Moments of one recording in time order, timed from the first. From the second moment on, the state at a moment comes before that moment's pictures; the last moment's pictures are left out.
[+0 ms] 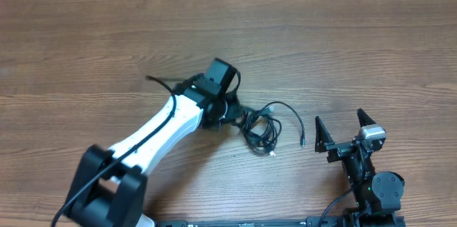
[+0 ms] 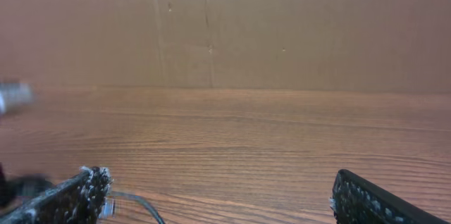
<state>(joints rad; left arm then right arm) -0.54 1.66 1.13 -0.66 0.19 -0.75 0.05 0.01 0.02 -0.02 -0.15 0.06</state>
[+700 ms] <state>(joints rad) -0.54 1.23 1.23 -0.66 0.18 -0.17 0.05 0.01 0.02 -0.02 -0.15 0.06</state>
